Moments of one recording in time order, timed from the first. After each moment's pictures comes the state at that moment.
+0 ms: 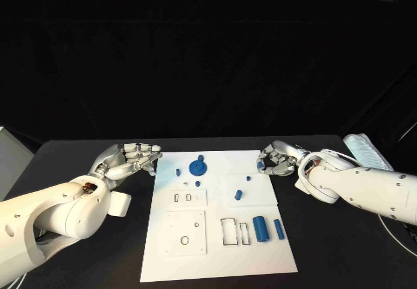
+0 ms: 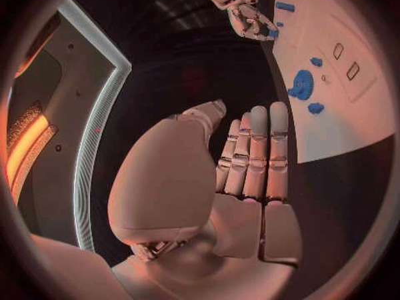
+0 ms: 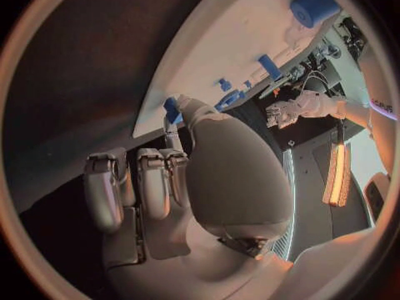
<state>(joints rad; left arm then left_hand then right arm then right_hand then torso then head) 1.19 -0.97 -0.01 1.66 -0.14 -0.37 0.33 1.50 -0.24 0.44 0.25 0.18 0.88 0.20 0.27 0.23 1.14 0.13 0.08 0.10 1.00 0.07 0.86 0.69 0.17 0.90 0.16 0.96 0.59 1.26 -0.92 -0.15 1.32 -1.18 -0.40 0.05 1.44 -0.18 0.36 0.21 0.23 1.08 0.11 0.18 0.33 1.47 0.03 1.57 1.31 1.46 -0.04 1.57 1.31 0.01 1.47 0.07 1.57 1.31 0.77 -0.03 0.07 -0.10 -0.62</state>
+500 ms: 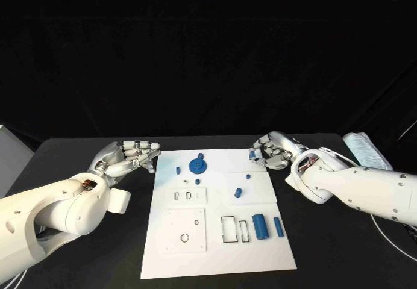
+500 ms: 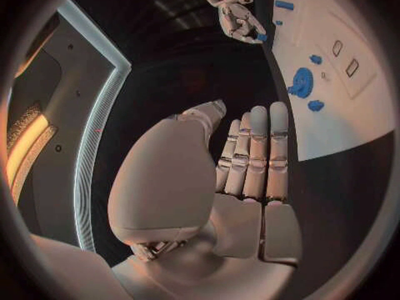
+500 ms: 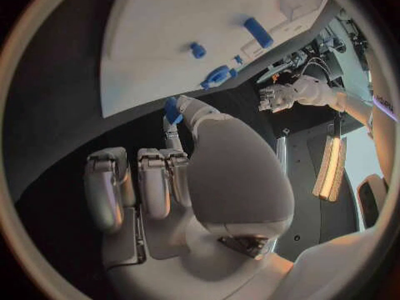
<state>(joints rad) 1.19 -0.97 -0.01 1.65 -0.14 -0.37 0.33 1.50 -0.24 0.44 0.25 0.18 0.88 0.20 0.27 0.23 1.14 0.13 0.08 0.10 1.00 0.07 0.86 0.69 0.17 0.90 0.16 0.96 0.59 1.28 -0.92 -0.15 1.45 -1.16 -0.58 0.00 1.42 -0.17 0.37 0.20 0.24 1.08 0.11 0.19 0.33 1.47 0.02 1.57 1.31 1.46 -0.04 1.57 1.31 0.01 1.47 0.07 1.57 1.31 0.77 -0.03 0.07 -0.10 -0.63</state>
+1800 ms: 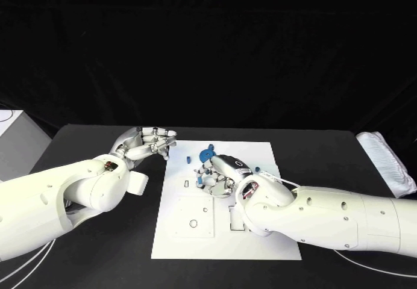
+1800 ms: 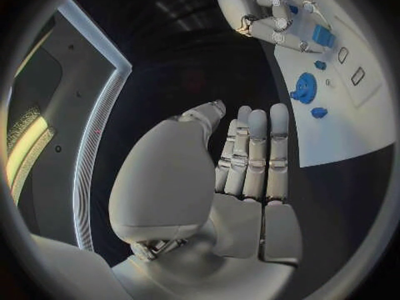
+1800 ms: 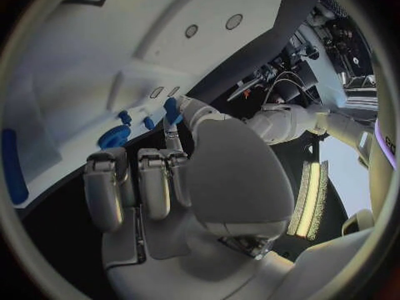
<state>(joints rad) 1.19 -0.92 -0.01 1.60 -0.15 -0.36 0.30 1.48 -0.22 0.41 0.21 0.18 0.86 0.19 0.32 0.28 1.14 0.11 0.34 0.26 1.02 0.05 1.00 0.73 0.17 0.89 0.15 1.03 0.63 1.17 -0.62 -0.17 1.61 -1.44 -0.62 -0.34 1.42 -0.17 0.38 0.20 0.24 1.08 0.11 0.19 0.33 1.47 0.02 1.57 1.31 1.46 -0.04 1.57 1.31 0.01 1.47 0.07 1.57 1.31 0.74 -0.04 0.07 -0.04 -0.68</state>
